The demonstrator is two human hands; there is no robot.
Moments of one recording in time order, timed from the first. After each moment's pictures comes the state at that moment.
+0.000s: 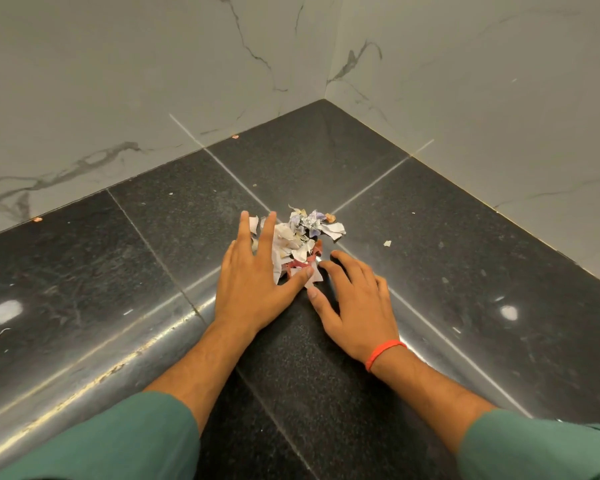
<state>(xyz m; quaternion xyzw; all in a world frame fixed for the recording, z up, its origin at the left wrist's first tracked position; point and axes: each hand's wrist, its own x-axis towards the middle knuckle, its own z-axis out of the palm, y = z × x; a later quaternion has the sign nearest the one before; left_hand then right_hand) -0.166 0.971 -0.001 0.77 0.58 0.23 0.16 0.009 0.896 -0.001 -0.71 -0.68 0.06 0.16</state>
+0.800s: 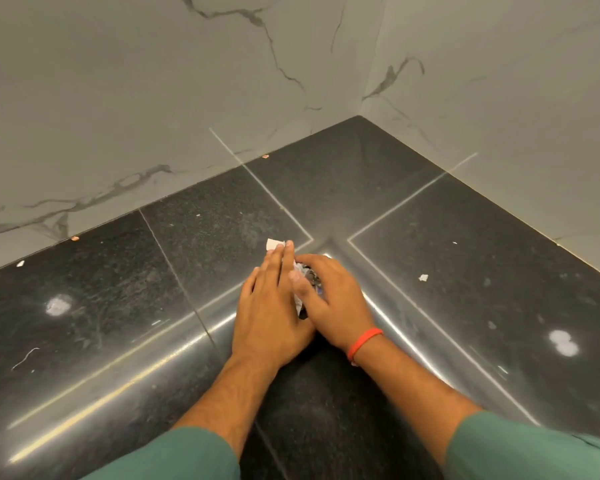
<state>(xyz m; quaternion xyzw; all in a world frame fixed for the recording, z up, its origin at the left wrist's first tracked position) -0.163 0.977 -0.008 0.77 0.59 0.20 0.16 -0.031 0.984 -0.007 -0.59 -0.67 0.25 0.36</state>
